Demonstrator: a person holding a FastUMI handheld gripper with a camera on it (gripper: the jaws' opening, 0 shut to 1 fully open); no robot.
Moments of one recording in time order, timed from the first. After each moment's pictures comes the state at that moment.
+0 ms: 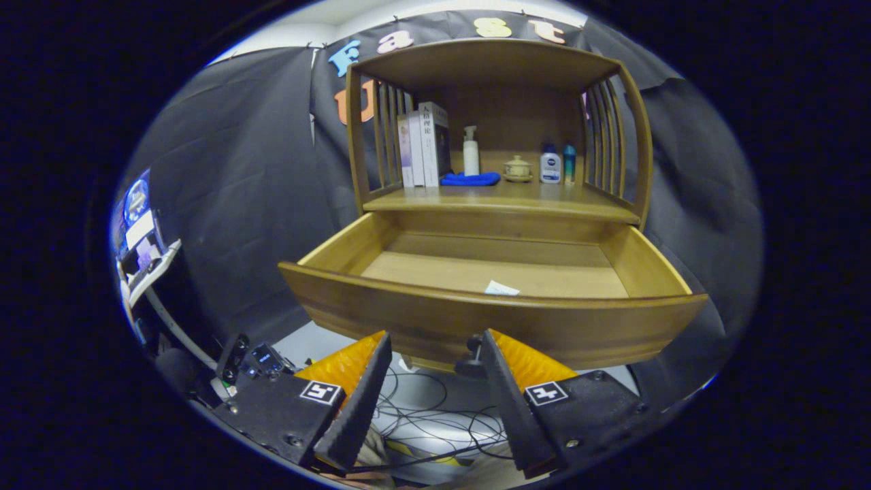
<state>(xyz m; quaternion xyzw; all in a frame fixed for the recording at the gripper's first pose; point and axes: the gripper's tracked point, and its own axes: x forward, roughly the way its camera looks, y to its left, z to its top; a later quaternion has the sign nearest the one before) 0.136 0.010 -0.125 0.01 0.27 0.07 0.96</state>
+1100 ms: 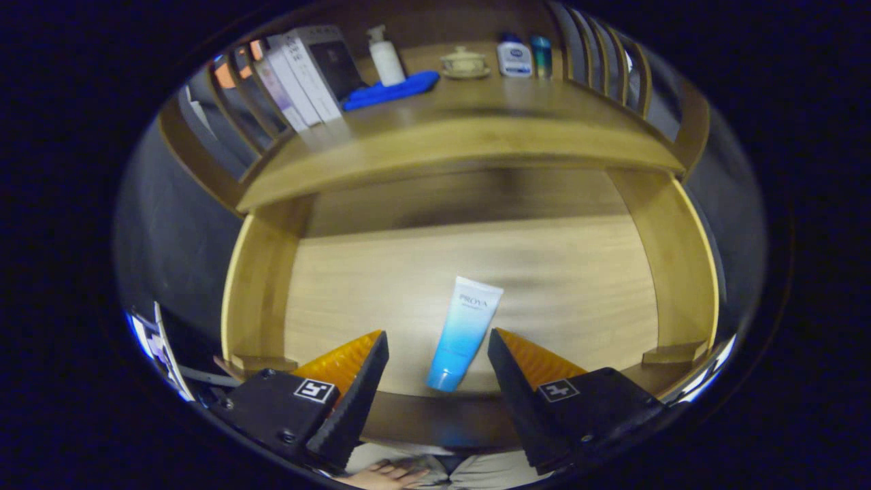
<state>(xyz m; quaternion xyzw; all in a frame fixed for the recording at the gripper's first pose) 0.269 -0.029 -0.193 0.11 0.58 -0.07 0.80</state>
